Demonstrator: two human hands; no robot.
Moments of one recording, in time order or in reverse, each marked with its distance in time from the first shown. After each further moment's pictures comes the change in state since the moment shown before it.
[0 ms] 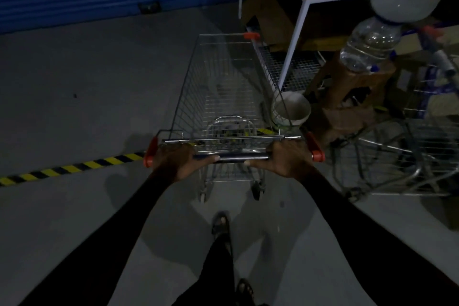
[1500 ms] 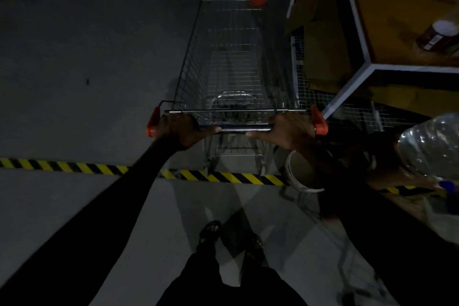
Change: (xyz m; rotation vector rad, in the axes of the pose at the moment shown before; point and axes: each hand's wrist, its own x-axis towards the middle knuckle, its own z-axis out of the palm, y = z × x) left_hand 0.477 0.034 -0.127 0.093 -0.009 -0.180; right_hand 0.538 0.135 -0.107 0.021 -0.139 -0.231
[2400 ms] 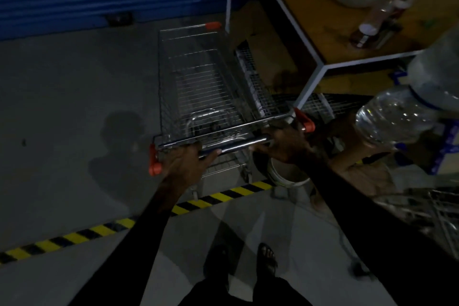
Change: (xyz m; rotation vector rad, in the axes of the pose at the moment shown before) left_hand 0.014 -0.018 0.008 -0.251 0.144 0.196; right_hand -0.026 -0.032 0.006 -0.010 0.296 0.154
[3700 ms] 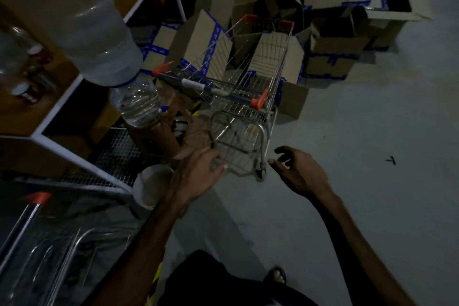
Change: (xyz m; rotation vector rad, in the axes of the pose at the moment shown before) left_hand -0.229 0.475 0.136 -0.086 -0.506 1.338; right_hand -0.605 0.089 -0.076 0.528 0.447 1.467
